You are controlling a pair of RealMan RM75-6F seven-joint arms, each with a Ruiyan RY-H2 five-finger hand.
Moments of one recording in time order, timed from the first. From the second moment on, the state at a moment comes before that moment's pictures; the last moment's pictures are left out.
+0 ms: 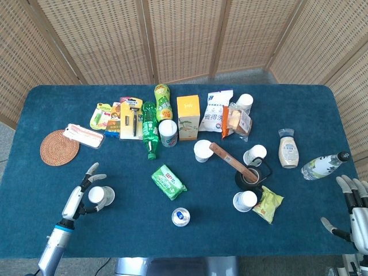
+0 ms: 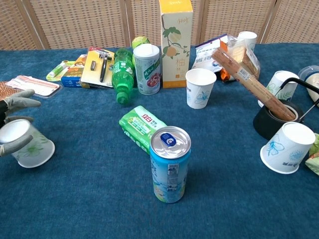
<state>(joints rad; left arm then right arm) -0.23 -1.74 0.05 -0.99 1.60 1.45 -0.92 -0.06 -1.04 0.04 -1.69 -1.57 1.61 0.07</state>
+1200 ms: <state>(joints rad) -0.16 -1.17 0.09 -1.54 1.66 1.59 -0.22 -0.06 -1.04 0.03 -1.70 -1.59 1.63 0.05</state>
